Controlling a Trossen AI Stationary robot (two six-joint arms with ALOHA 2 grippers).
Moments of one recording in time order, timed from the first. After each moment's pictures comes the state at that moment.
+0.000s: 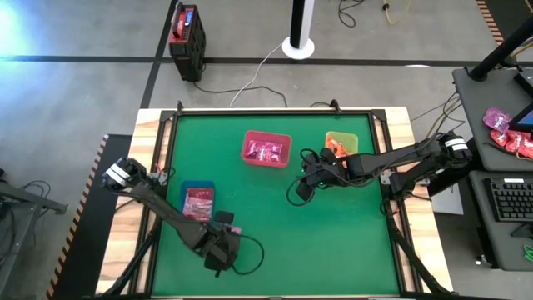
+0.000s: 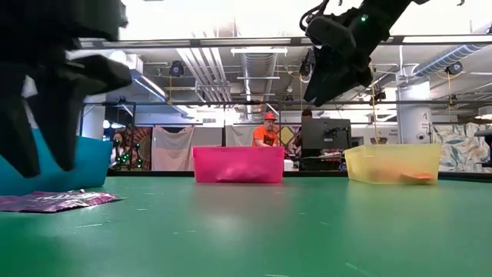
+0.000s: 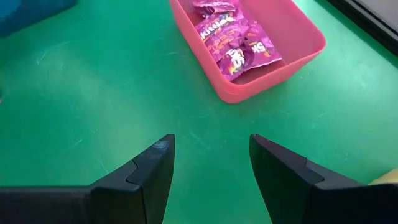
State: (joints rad) left arm -0.66 1.79 1.14 -0.74 -0.25 -0.42; right arm 0.10 1.42 0.99 -0.50 0.42 0.56
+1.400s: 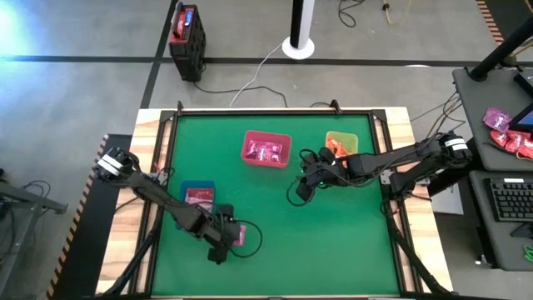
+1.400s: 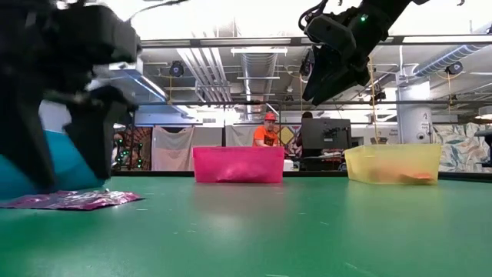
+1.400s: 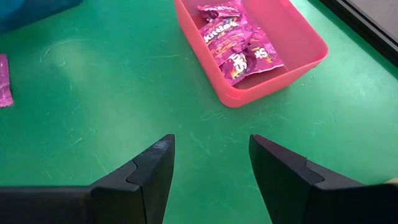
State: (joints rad) left arm -0.57 1.66 0.88 -0.38 -0.19 -0.41; right arm 0.10 1.42 0.99 -0.49 0.42 0.51
